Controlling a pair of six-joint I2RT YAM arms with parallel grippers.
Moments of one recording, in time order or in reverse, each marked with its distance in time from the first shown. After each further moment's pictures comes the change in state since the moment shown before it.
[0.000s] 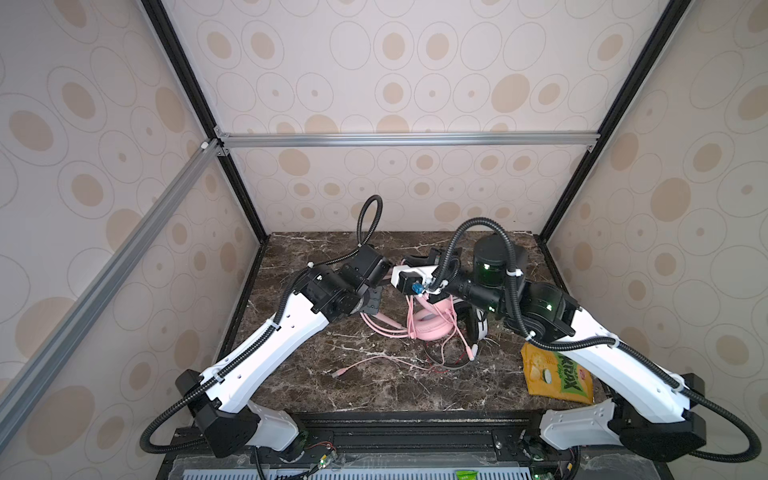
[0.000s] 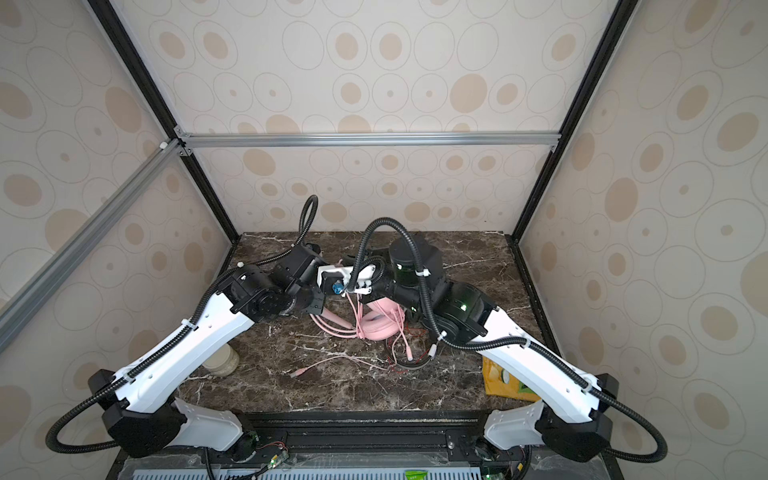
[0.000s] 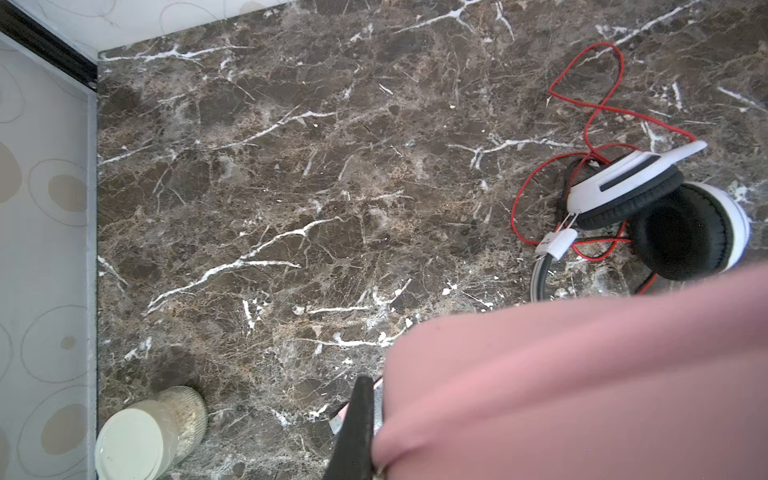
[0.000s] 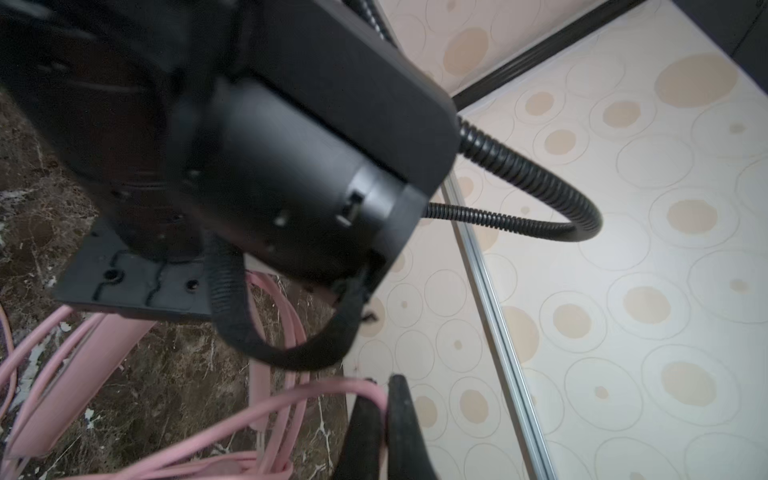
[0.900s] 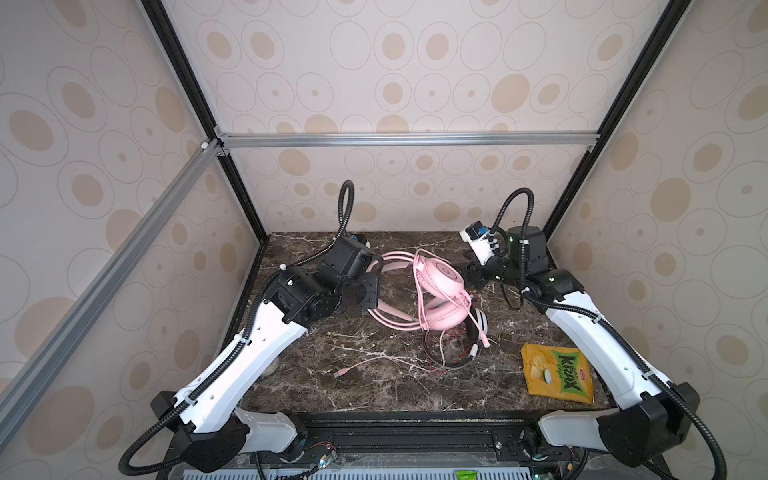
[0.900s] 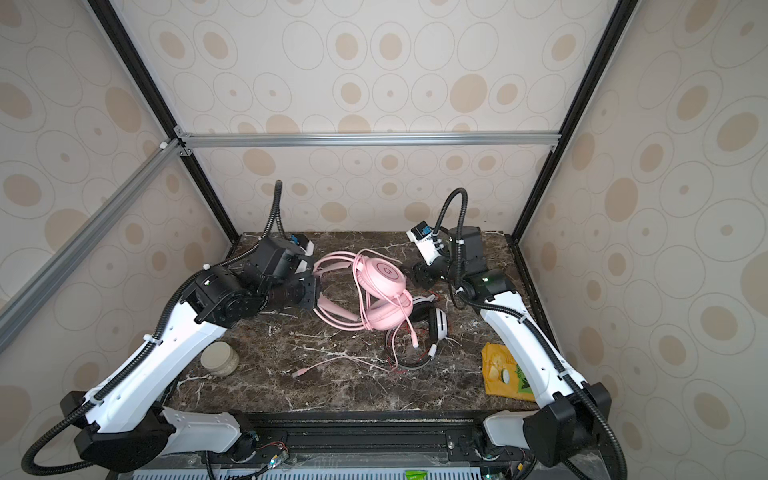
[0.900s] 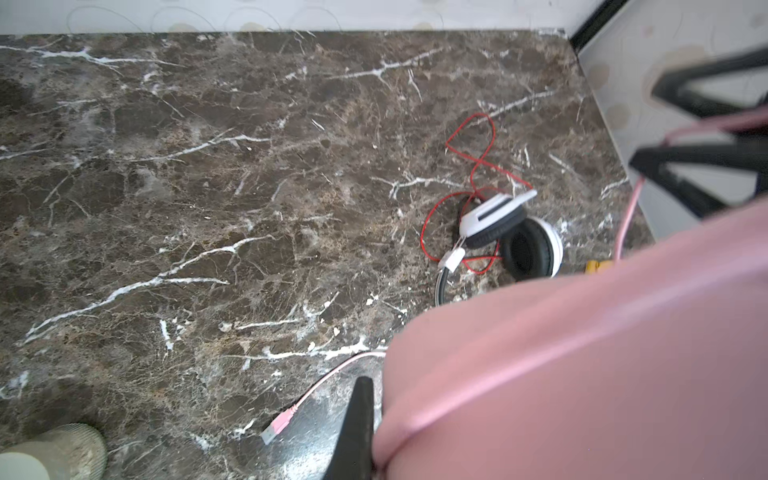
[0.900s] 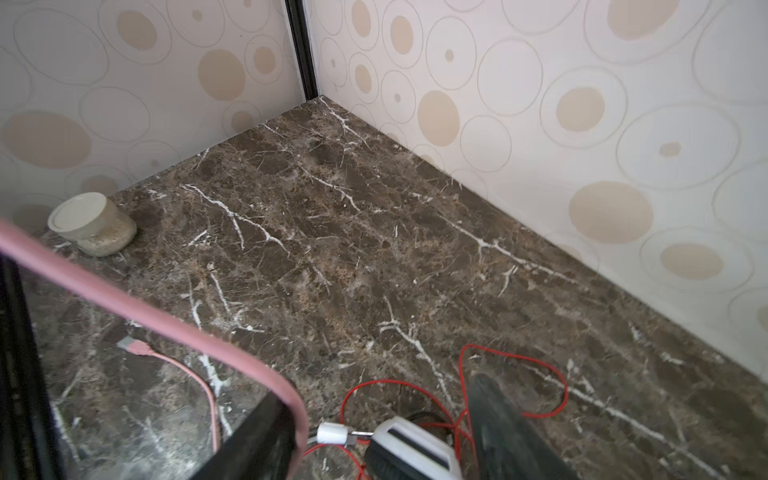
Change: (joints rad) left arm 0.086 -0.091 0.074 0.043 0.207 -0.068; right arm -0.620 -0.080 -0.397 0.009 -0.515 0.809
